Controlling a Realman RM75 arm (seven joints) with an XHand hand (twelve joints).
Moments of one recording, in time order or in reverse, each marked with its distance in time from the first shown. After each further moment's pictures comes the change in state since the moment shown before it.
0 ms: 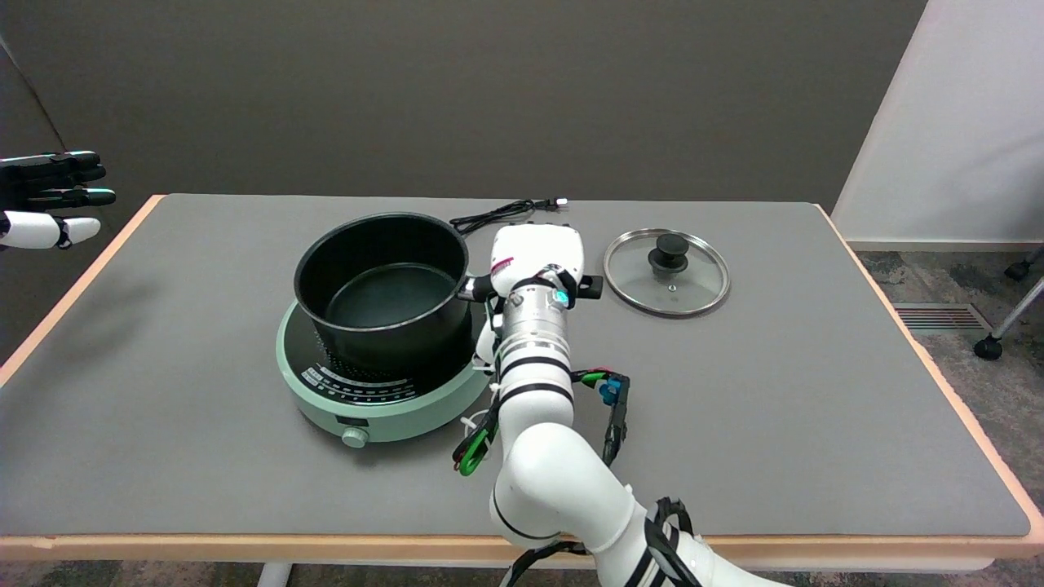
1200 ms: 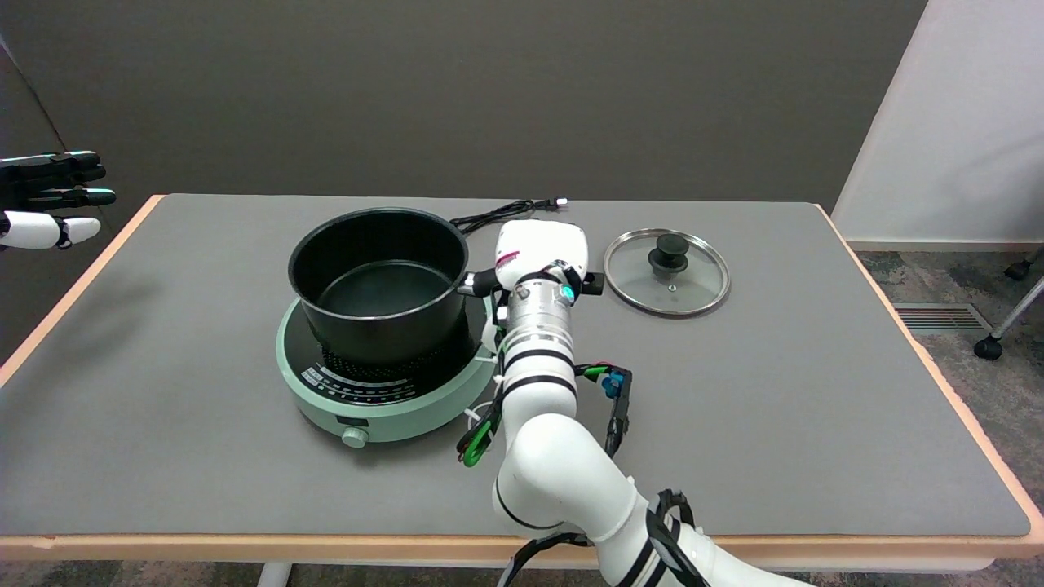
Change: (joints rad) arm 0.015 0.008 0.011 -0.001 0.018 0.003 0.060
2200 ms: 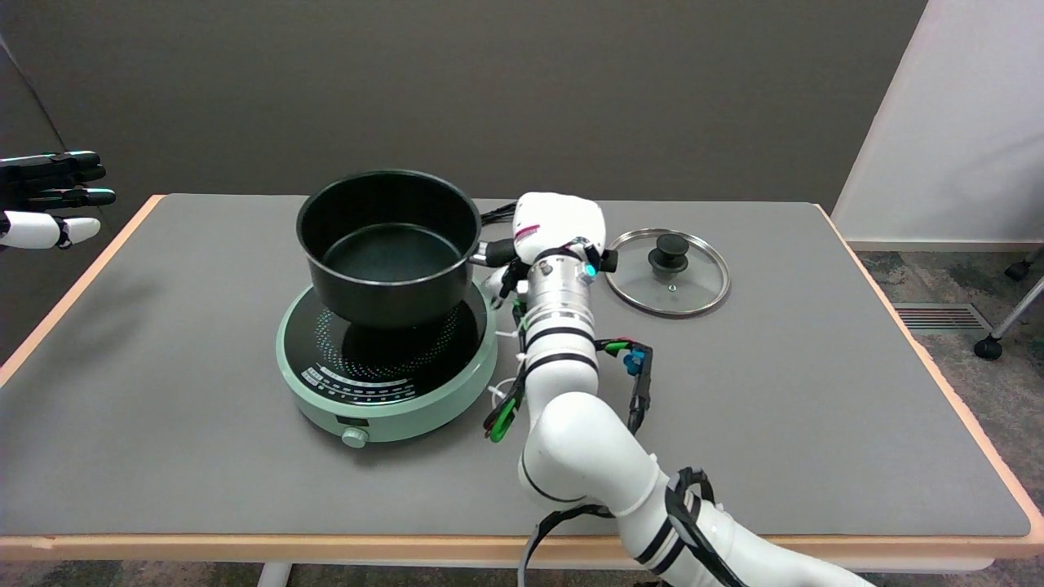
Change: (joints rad) arm 0.028 0.072 0.020 0.026 -0.003 -0.039 0.108
